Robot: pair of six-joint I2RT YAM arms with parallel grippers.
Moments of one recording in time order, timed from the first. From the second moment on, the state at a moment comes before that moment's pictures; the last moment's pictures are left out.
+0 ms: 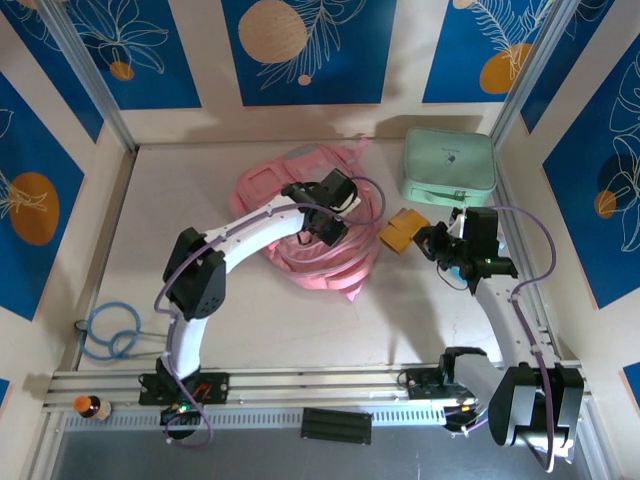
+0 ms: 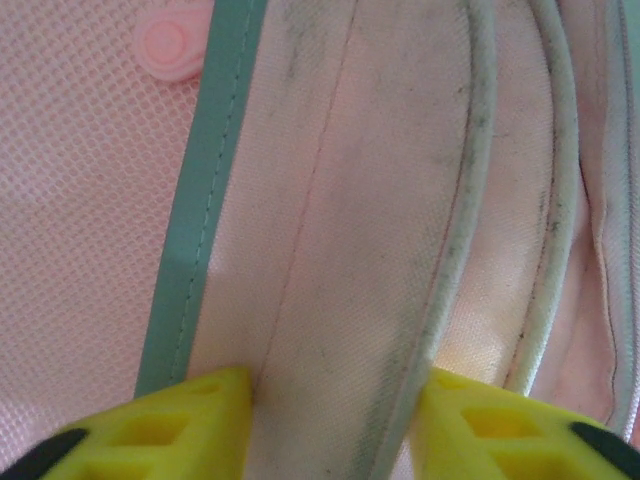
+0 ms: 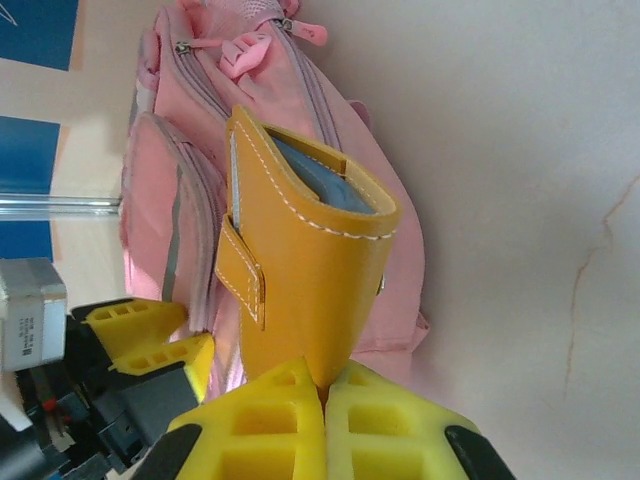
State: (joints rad) left arm -0.81 2.04 1.80 -0.89 -0.12 0.01; right arm -0.05 1.01 0.68 -0.39 -0.53 0.82
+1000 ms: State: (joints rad) left arm -0.75 1.92 1.86 -0.87 0.16 -0.13; right arm 0.18 1.21 0.75 -0.22 -0.60 0.91
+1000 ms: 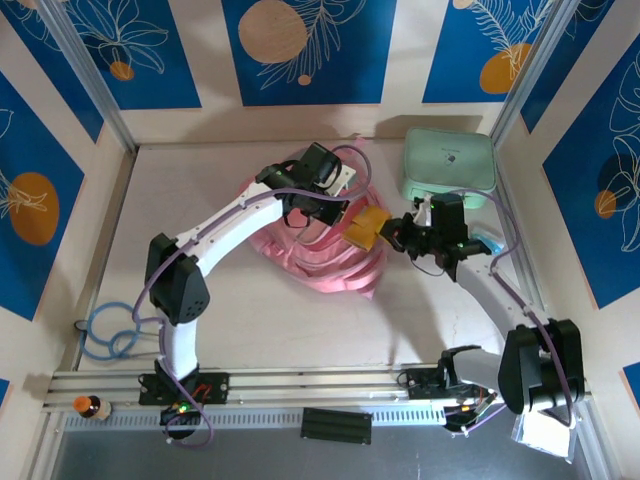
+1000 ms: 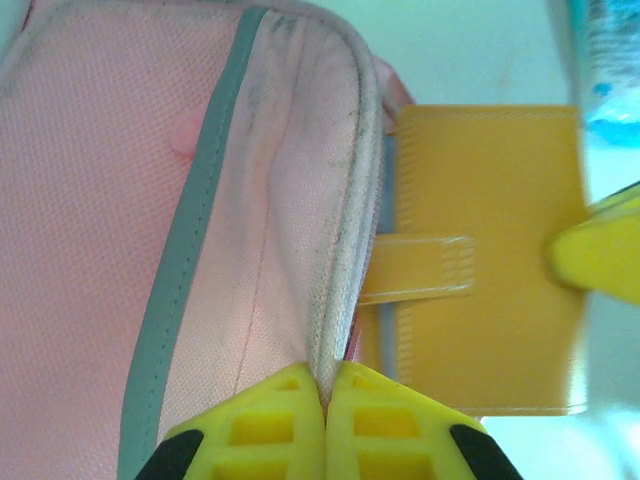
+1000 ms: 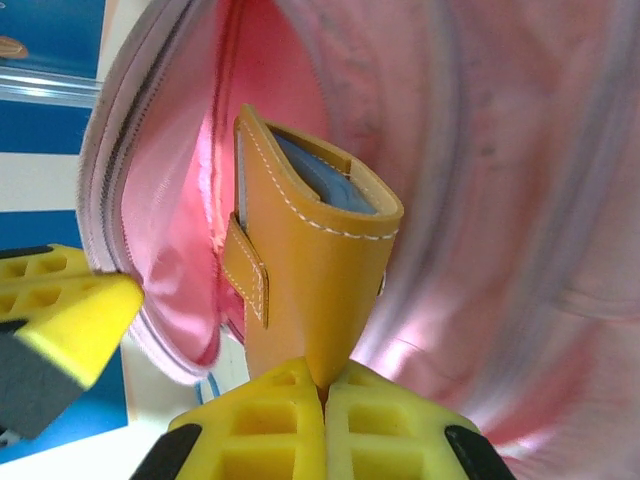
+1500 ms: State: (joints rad) left arm -0.76 1.91 1.86 -0.78 0.21 -0.25; right arm 0.30 1.58 1.07 -0.26 -0.50 1.04
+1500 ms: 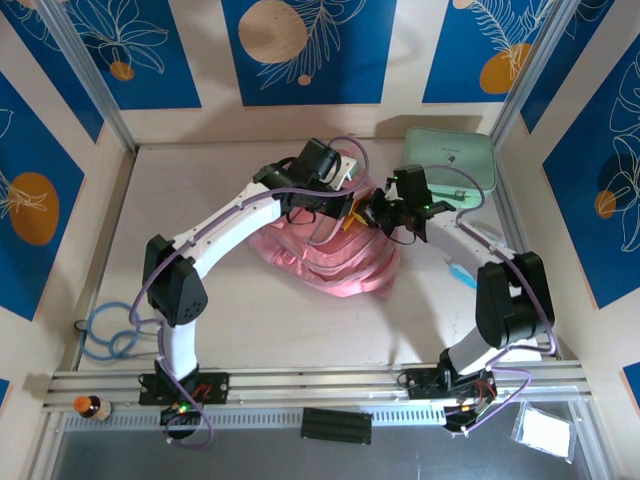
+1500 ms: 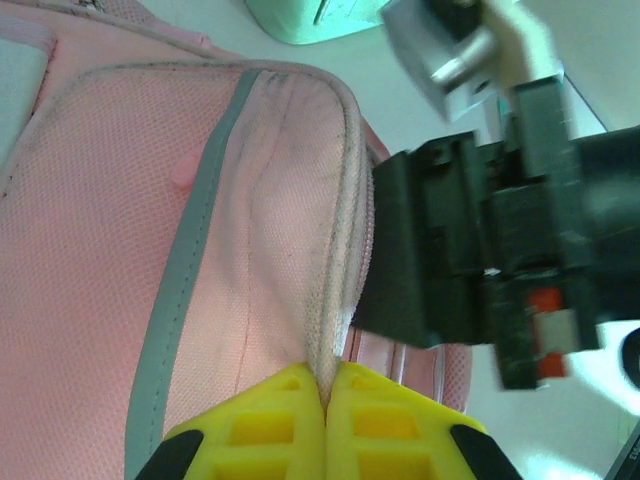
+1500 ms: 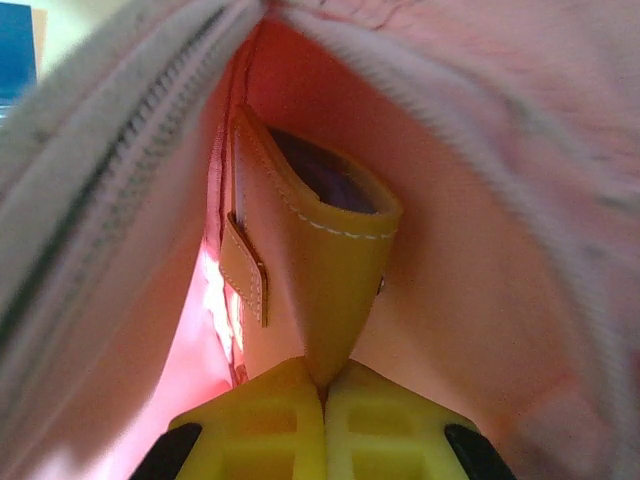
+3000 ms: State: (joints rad) left arm -0.52 1.54 1.06 -0.33 0.23 -0.87; right arm 0.18 1.24 0.88 -0.42 -0.39 0.92
